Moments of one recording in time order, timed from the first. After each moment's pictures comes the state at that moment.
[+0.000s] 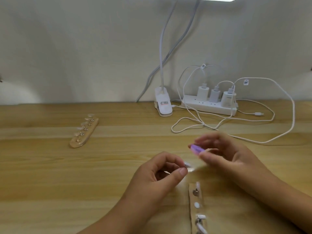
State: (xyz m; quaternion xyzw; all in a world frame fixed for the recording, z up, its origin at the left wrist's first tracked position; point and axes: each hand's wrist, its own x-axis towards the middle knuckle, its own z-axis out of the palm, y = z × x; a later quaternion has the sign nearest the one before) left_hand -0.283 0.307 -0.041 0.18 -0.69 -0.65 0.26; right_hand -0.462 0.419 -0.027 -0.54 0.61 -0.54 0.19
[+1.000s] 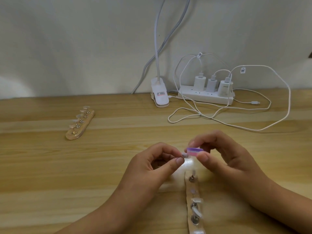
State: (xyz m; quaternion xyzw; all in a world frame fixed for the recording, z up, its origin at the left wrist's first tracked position) left_hand -0.279 0.307 -0.043 0.17 -0.72 -0.61 0.27; right_hand -0.436 0.428 -0.034 -0.59 0.60 -0.53 0.13
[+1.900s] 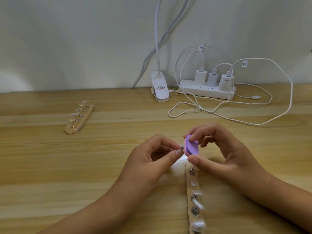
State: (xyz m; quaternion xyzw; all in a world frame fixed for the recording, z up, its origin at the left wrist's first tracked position) left_hand -0.279 0.306 -0.043 0.17 -0.72 -0.62 0.27; right_hand -0.434 0.426 -0.035 -0.60 0.60 -0.52 0.09
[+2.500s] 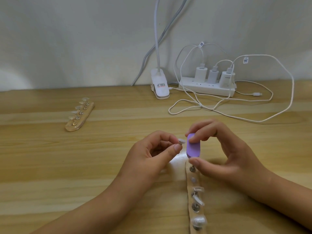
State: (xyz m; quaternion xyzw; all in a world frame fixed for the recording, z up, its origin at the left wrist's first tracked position) left_hand -0.279 0.308 -0.039 0.19 -0.70 -0.64 0.26; right_hand -0.435 0.427 -0.037 -0.63 0.58 -0.51 0.07
